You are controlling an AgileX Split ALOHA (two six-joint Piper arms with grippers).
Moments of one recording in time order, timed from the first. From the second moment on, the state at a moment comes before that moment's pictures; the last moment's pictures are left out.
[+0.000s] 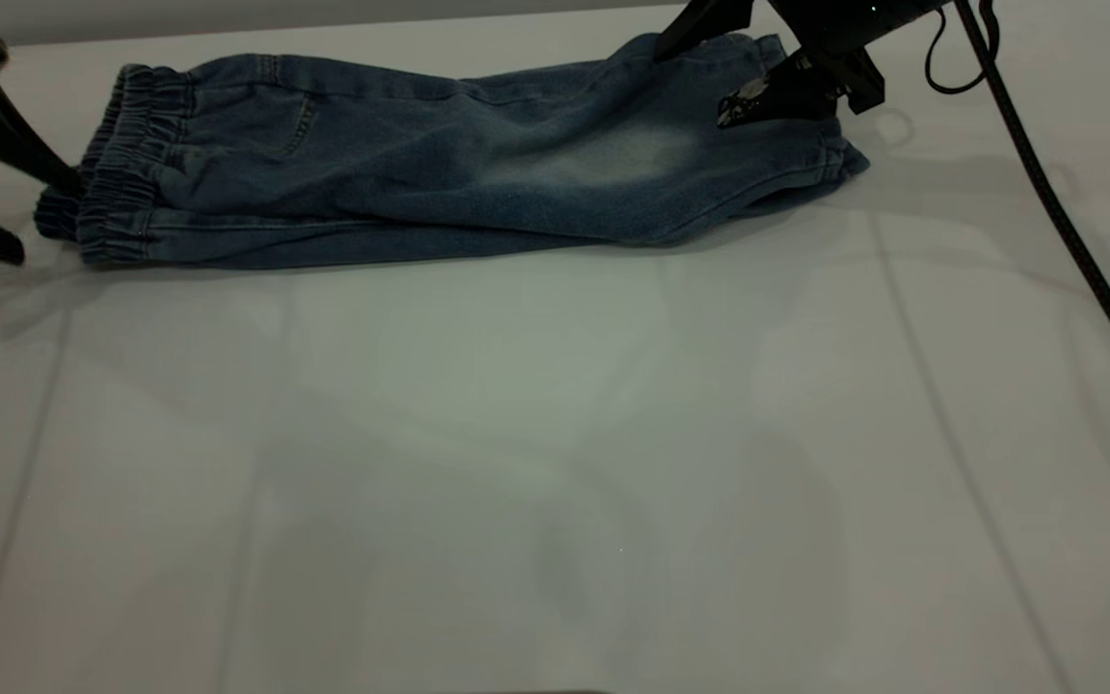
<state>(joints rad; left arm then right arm) 0.31 2.14 -1.21 -0.85 0.63 0.41 0.08 2.44 -1.63 1.38 0.75 -0.75</state>
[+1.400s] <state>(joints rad) 0.24 2.23 -1.22 -1.05 0.66 0.48 0.08 2.44 -1.63 1.38 0.75 -0.75</state>
